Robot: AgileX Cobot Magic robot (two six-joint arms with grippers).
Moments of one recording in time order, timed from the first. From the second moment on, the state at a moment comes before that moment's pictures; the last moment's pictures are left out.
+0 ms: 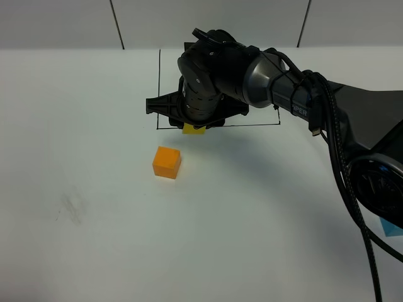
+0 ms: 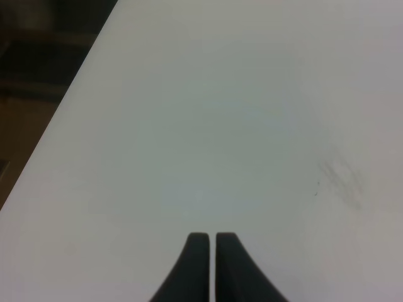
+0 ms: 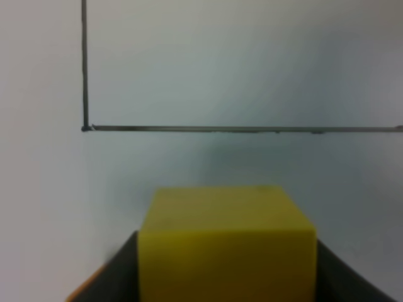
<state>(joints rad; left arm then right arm) 0.09 -0.01 -0.51 0.15 1.07 -0.09 0.69 2.28 -1.89 -0.16 0.87 0.78</state>
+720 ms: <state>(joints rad) 0.09 -0.01 -0.51 0.15 1.07 -0.09 0.69 2.28 -1.89 -0.17 0.86 0.94</state>
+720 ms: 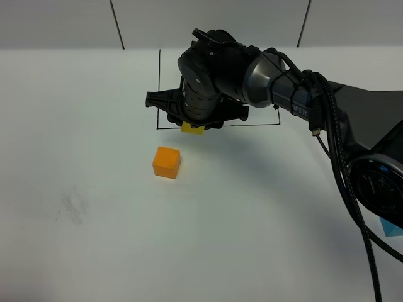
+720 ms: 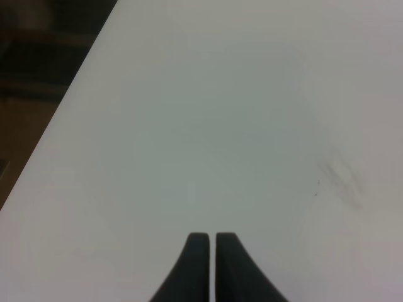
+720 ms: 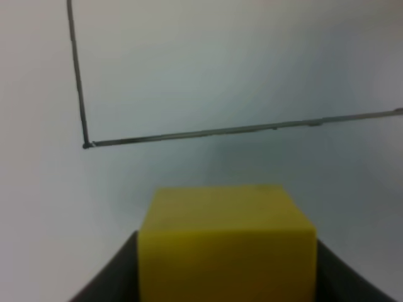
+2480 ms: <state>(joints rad) 0.09 -0.01 -0.51 0.15 1.07 -0.09 0.79 2.45 -2.11 -0.29 1.00 1.07</state>
